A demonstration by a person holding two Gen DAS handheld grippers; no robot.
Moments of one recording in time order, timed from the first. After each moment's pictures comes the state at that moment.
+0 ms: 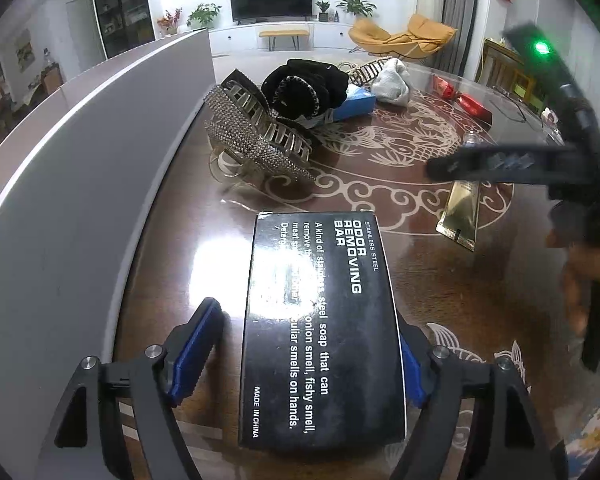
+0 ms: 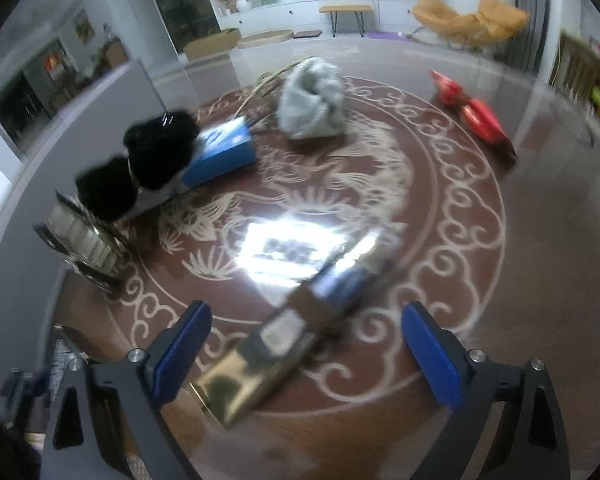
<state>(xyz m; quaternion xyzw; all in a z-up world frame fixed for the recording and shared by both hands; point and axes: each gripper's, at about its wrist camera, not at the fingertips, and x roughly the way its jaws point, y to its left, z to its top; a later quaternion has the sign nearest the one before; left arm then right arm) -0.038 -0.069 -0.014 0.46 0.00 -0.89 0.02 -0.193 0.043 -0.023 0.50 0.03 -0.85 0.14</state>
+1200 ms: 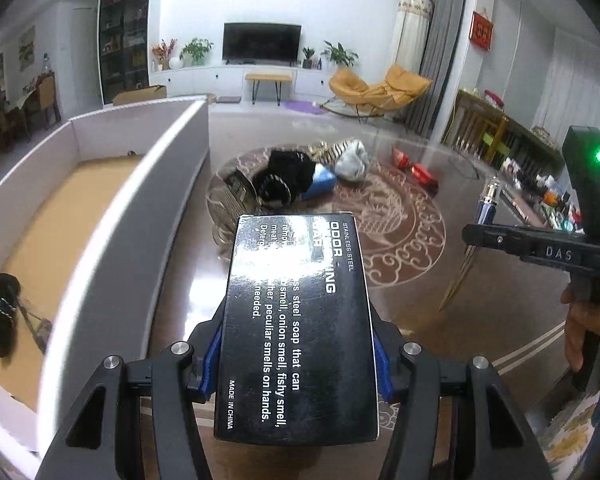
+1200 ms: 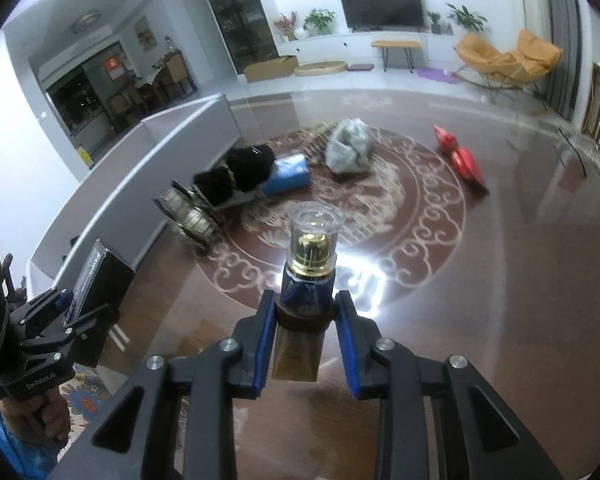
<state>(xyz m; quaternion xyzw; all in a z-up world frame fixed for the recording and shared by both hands) 0.012 -0.082 0.068 0.38 0.05 -0.92 -0.03 -0.102 0.104 0.061 0.44 0.00 -0.86 0.25</state>
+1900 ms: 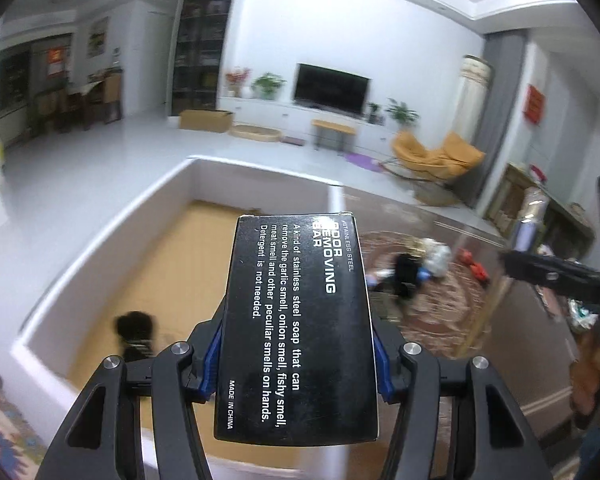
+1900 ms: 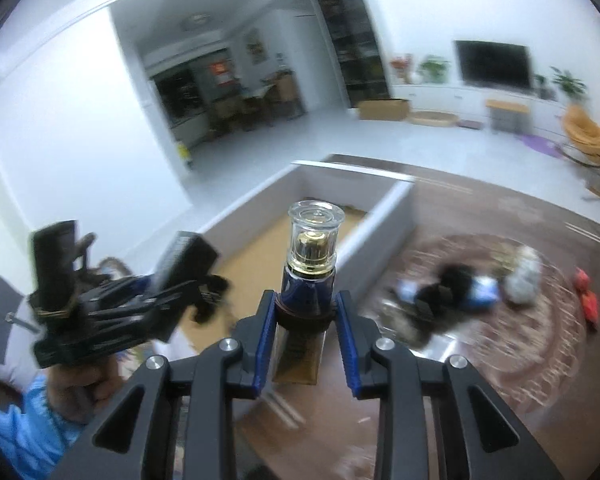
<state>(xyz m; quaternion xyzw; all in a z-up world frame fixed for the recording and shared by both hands) 0.065 -0.255 0.156 0.32 0.12 -0.94 0.08 -0.064 -0.062 0.180 0.35 0.01 -0.83 0.44</state>
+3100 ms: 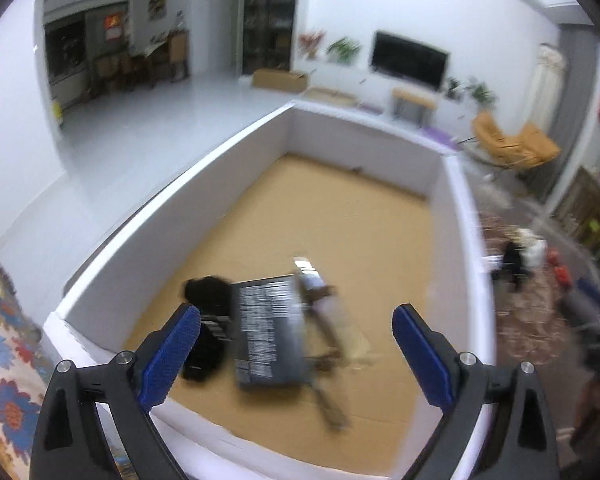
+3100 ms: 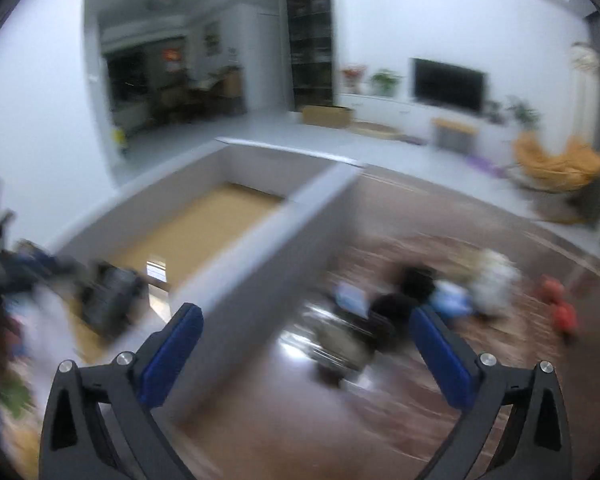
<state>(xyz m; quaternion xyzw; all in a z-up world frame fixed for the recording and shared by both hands) 0.035 -0.298 0.107 0.38 0.12 -0.90 0.18 -0.107 -0.074 0.066 0.32 0.11 -0.90 0.28</state>
